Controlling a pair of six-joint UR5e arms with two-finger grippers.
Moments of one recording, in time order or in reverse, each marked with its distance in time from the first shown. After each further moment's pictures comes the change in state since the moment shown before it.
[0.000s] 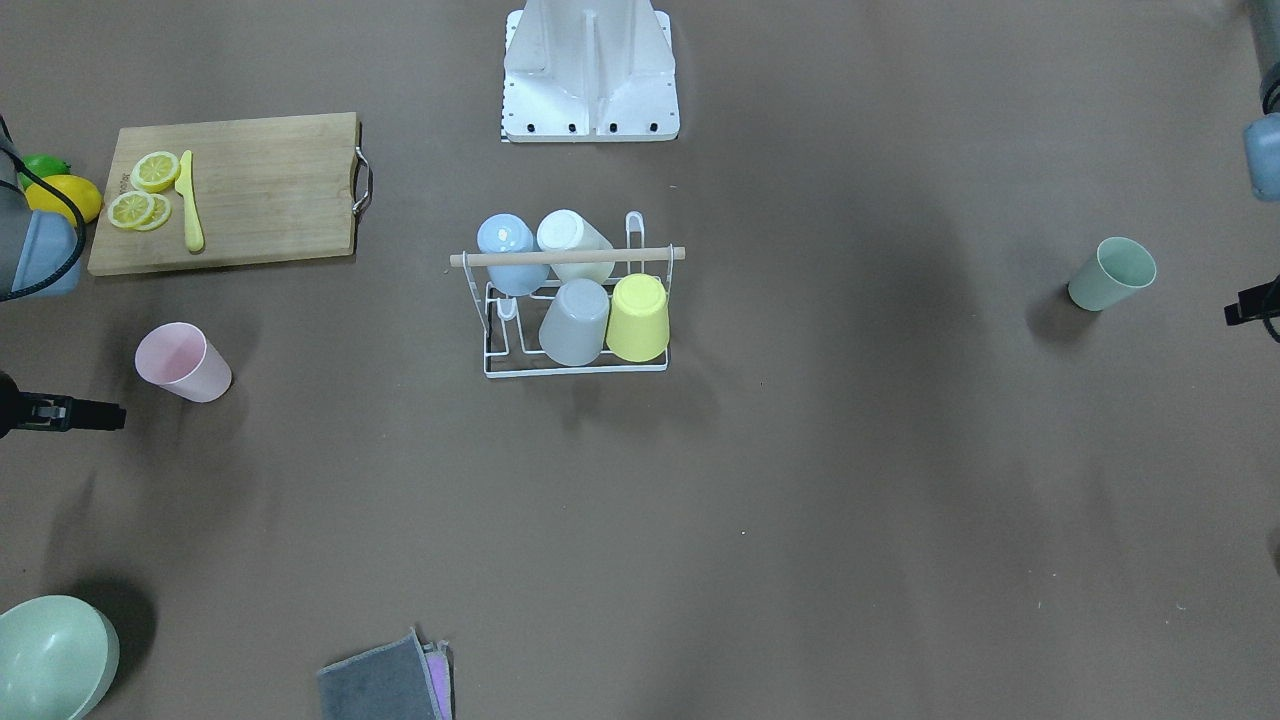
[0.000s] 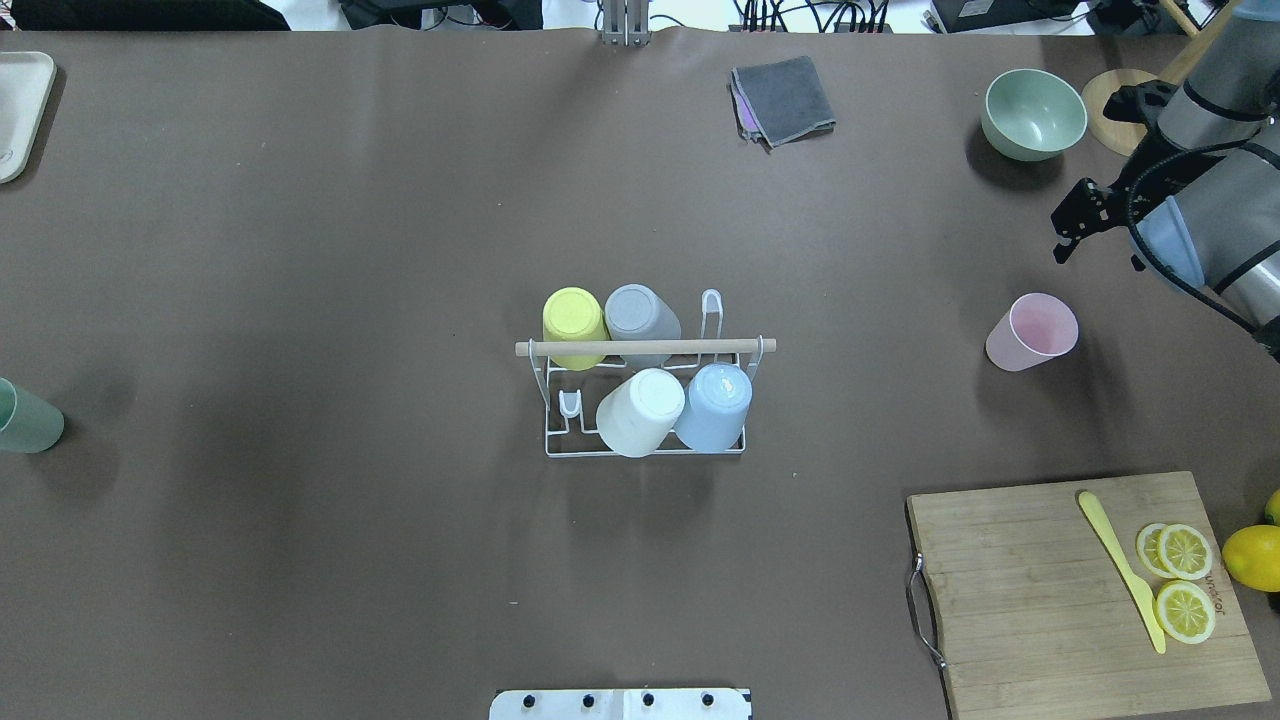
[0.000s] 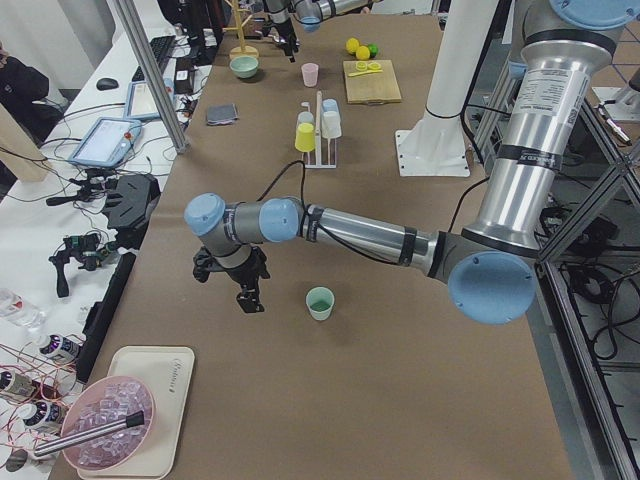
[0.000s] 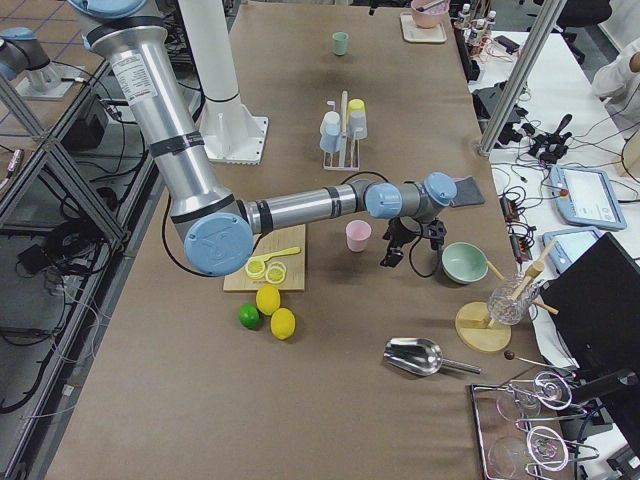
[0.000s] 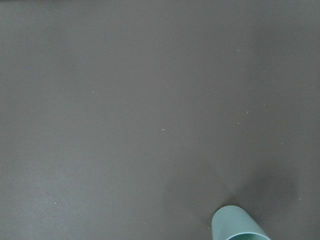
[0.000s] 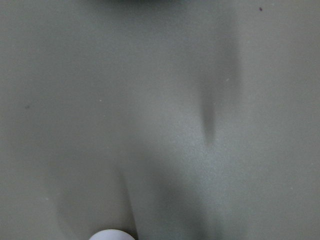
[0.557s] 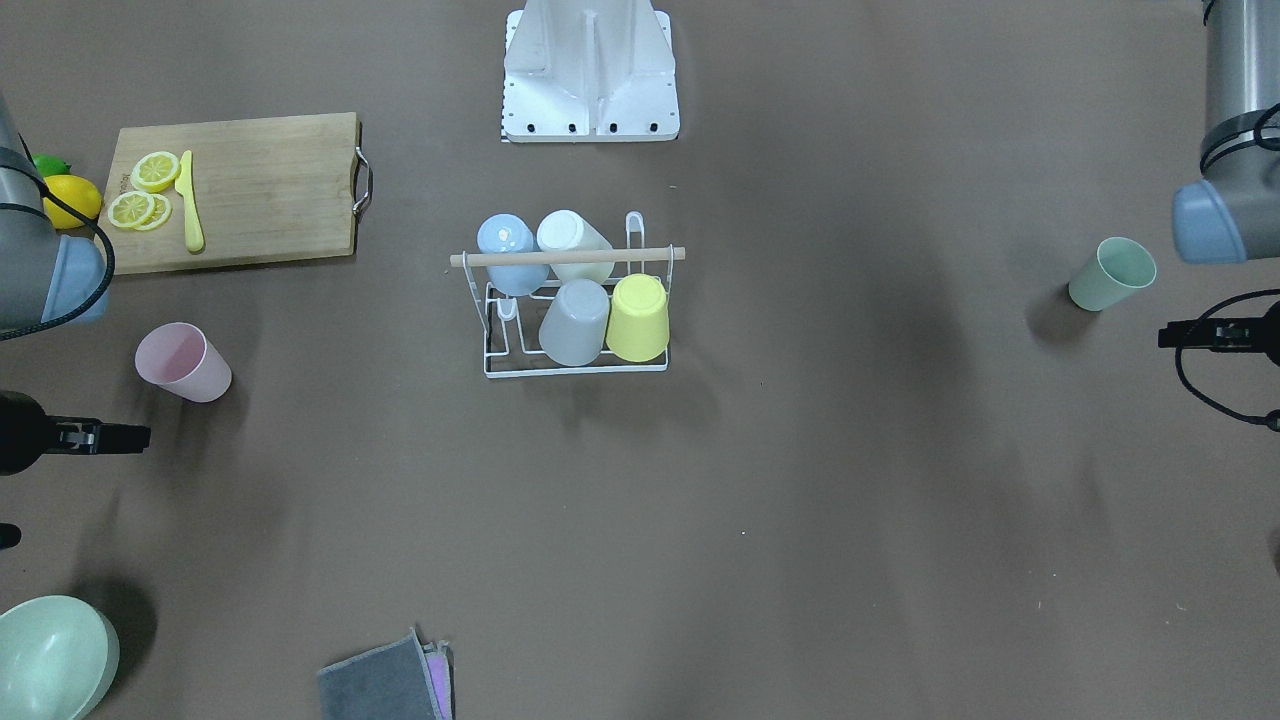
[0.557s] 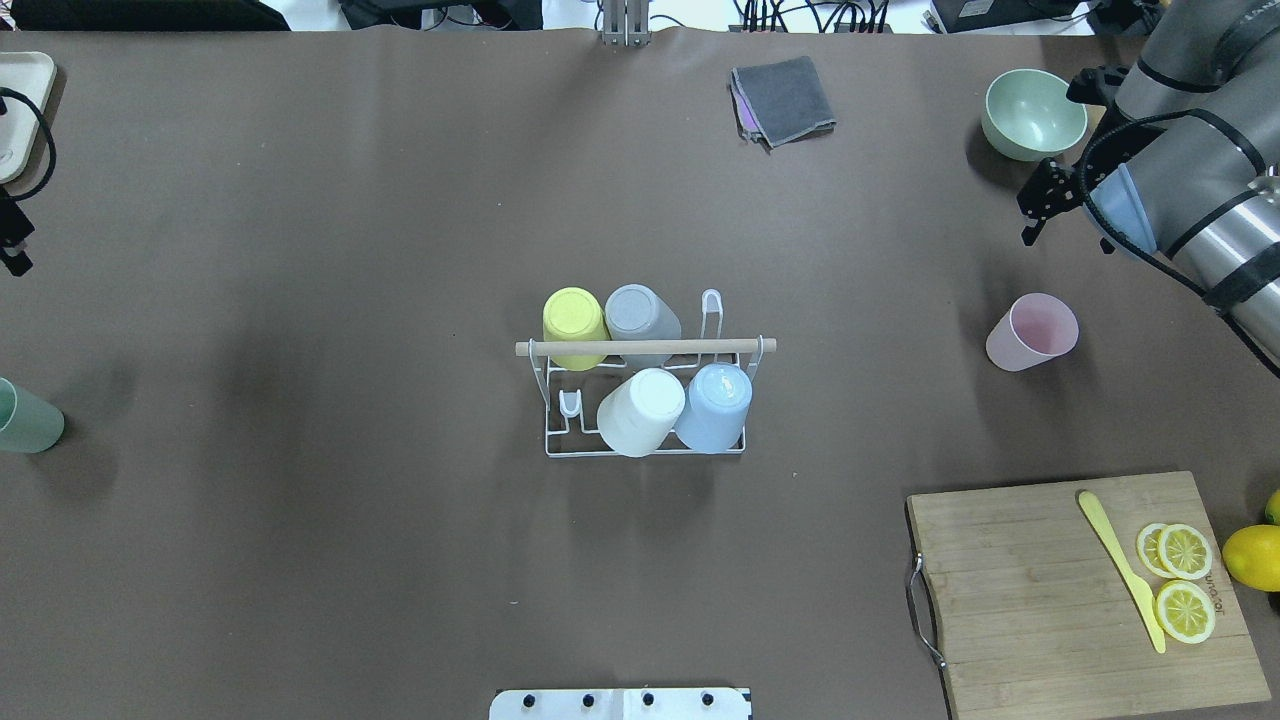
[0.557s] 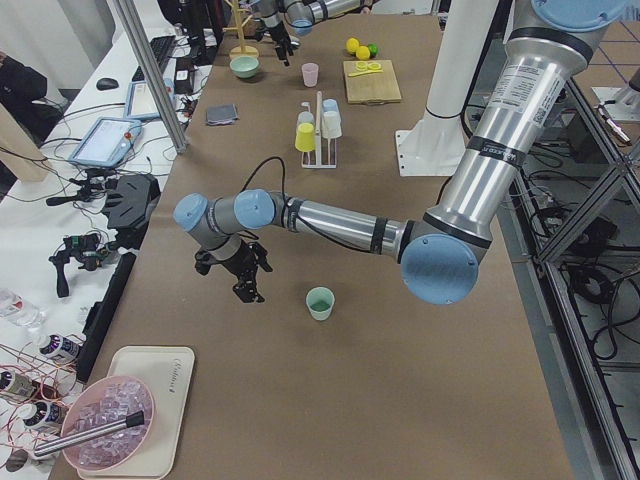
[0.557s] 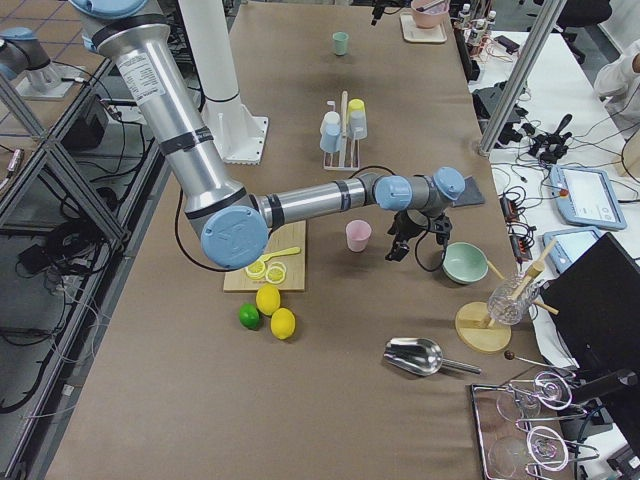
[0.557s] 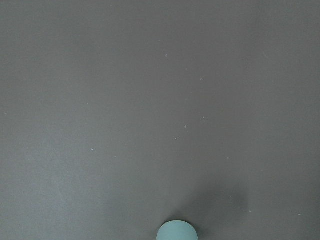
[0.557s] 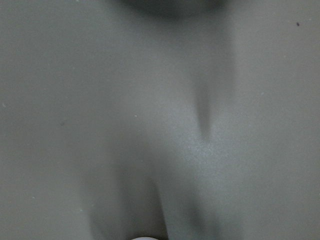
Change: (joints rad) left arm 0.100 -0.107 0.168 0.094 0.001 0.146; right arm -0.018 0.097 -0.078 -0.066 0.012 -0.004
